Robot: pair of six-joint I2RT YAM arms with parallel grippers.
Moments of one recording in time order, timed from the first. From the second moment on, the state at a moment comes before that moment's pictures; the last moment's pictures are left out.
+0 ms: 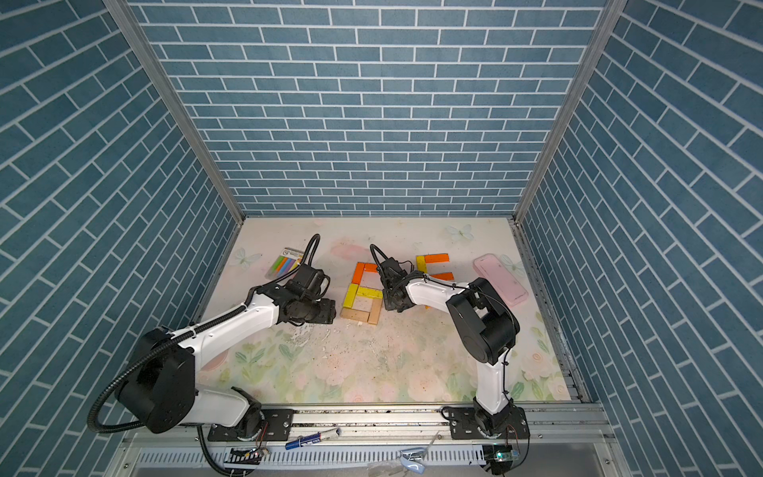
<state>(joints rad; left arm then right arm) -0.53 1.42 0.90 -0.63 -0.01 -0.43 0.73 1.92 1.21 -0.46 0.15 0.43</state>
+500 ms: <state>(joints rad) -0.52 1.42 0.90 -0.63 -0.01 -0.43 0.73 1.95 1.25 -0.45 0.14 0.43</state>
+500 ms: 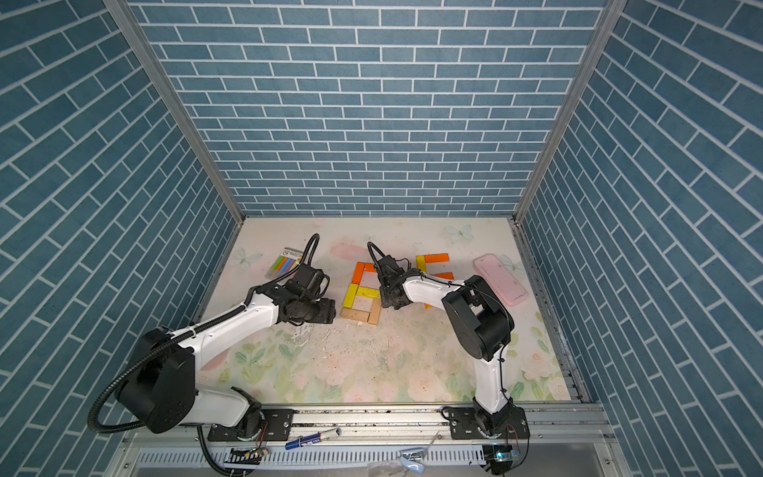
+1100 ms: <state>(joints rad) -0.52 1.37 1.00 -0.70 -0.05 -0.38 0.73 1.69 1.21 -0.48 0.22 0.36</state>
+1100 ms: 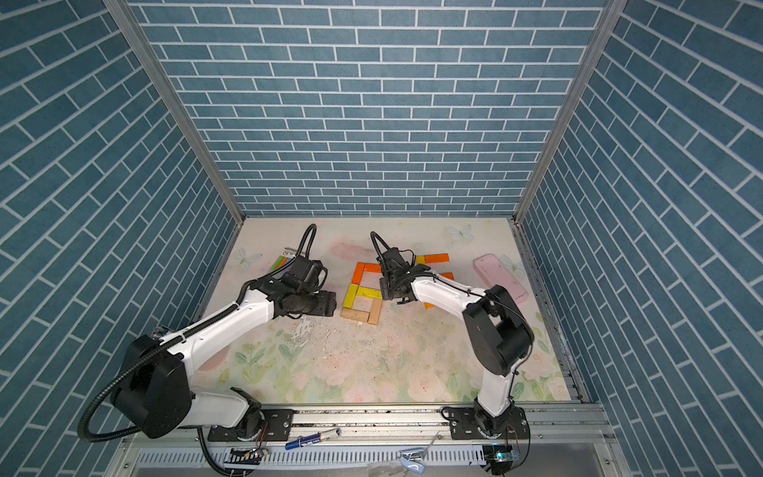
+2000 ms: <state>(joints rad) -0.07 1.34 0.44 0.31 -0.20 0.08 0.04 1.33 0.40 0.40 0.39 0.08</state>
